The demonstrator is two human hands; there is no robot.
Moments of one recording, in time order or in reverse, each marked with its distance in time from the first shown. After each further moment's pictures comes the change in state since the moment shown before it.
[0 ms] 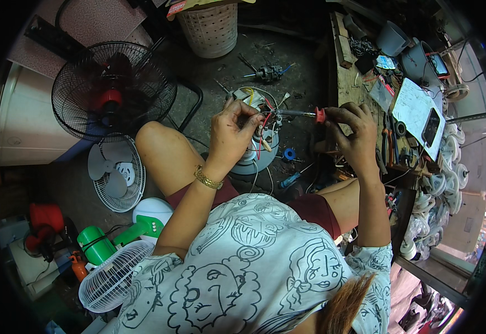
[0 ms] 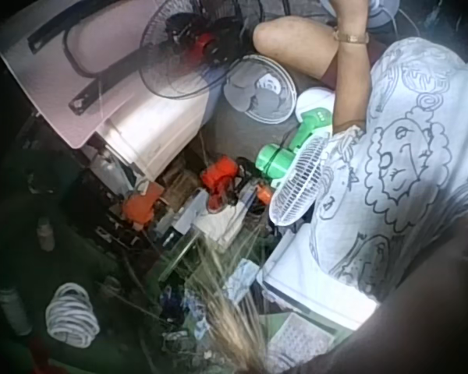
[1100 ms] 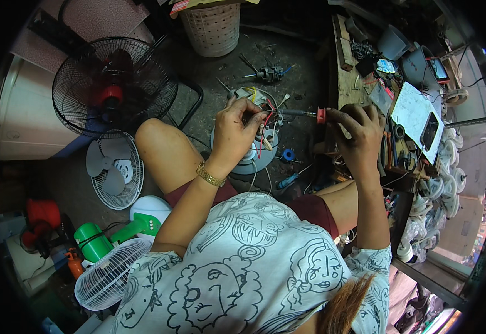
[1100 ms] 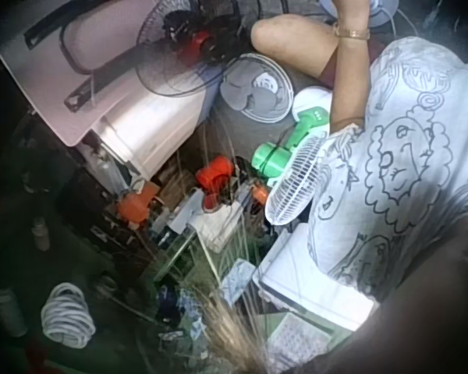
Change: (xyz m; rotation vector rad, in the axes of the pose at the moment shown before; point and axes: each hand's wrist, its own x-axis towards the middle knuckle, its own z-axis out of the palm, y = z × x) left_hand 0.003 0.011 0.003 0.169 0.049 0.009; right_hand 0.001 -0.017 -0.009 -0.218 0.133 -0.155
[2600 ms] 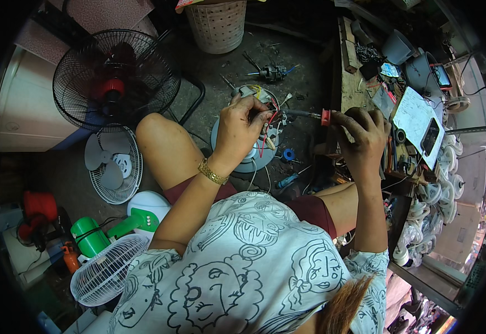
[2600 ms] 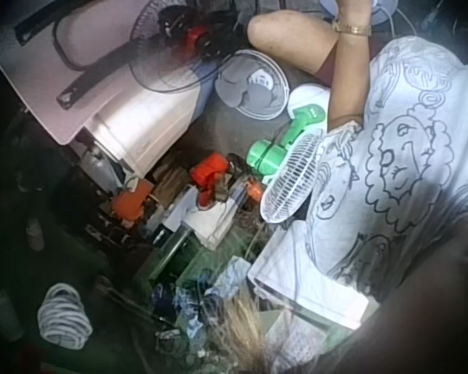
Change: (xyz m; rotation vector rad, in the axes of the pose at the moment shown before) left_hand 0.003 0.007 -0.002 0.052 -0.005 0.048; right_hand 0.001 -0.006 -0.004 -0.028 0.000 -0.003
